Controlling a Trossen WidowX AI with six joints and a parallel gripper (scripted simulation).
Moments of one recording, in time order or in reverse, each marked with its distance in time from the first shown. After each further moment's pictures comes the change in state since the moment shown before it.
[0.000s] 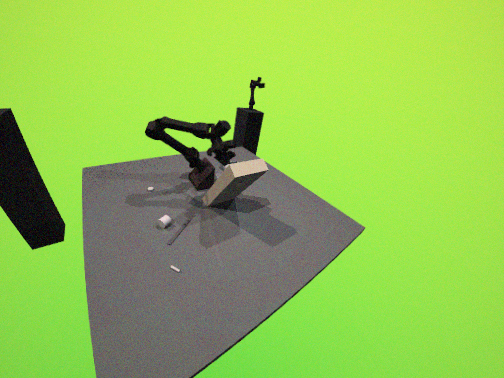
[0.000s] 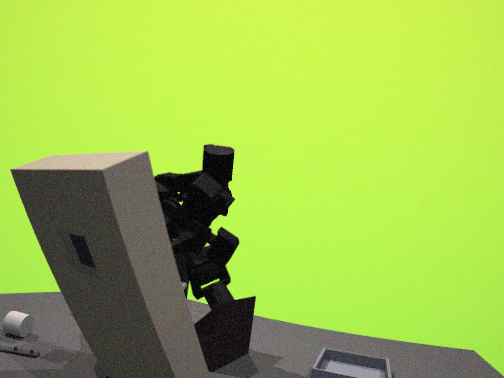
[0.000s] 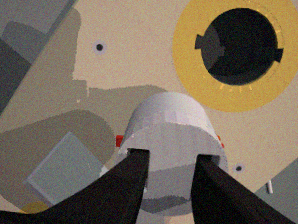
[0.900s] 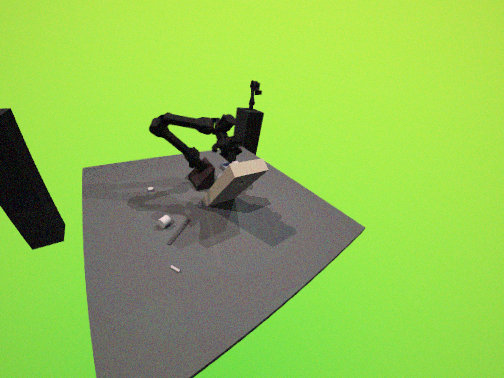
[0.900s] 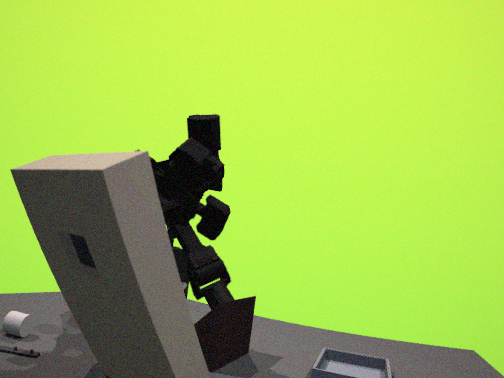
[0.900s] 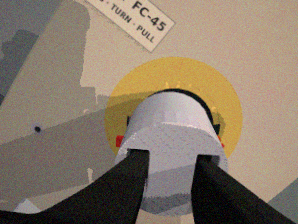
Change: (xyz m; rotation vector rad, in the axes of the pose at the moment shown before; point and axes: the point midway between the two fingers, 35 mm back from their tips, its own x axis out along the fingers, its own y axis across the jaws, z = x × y) arm 0.016 -0.032 0.050 0.039 0.010 0.000
